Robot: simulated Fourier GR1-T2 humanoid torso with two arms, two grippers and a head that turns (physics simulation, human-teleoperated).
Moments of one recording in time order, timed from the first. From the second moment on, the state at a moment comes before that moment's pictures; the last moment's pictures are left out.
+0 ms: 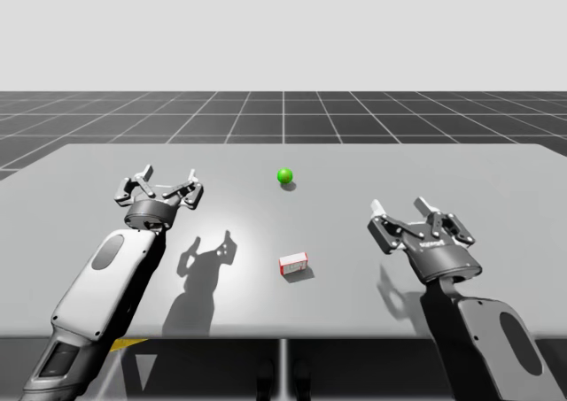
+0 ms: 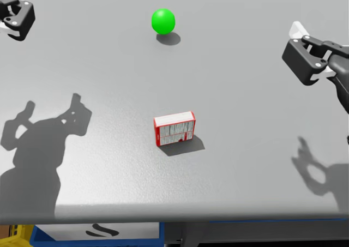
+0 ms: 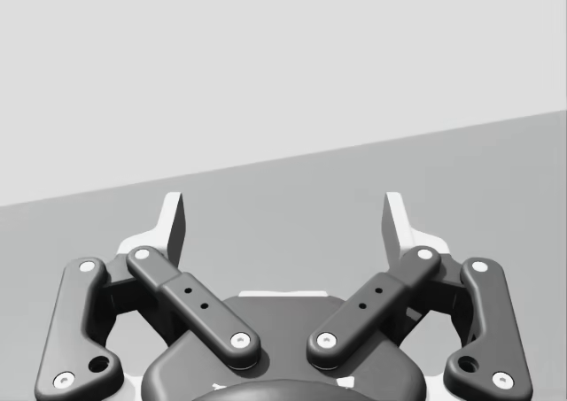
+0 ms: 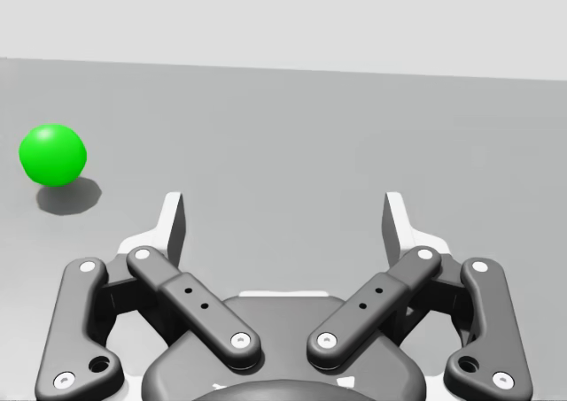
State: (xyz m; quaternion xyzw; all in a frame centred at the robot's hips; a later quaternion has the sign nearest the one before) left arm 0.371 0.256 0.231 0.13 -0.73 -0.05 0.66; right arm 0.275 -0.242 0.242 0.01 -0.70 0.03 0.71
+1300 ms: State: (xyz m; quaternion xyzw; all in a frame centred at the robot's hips) left arm 0.373 0.255 0.226 0.13 -0.73 -0.05 0.67; right arm 0.183 -0.075 0.153 0.09 -0.63 0.08 0.77
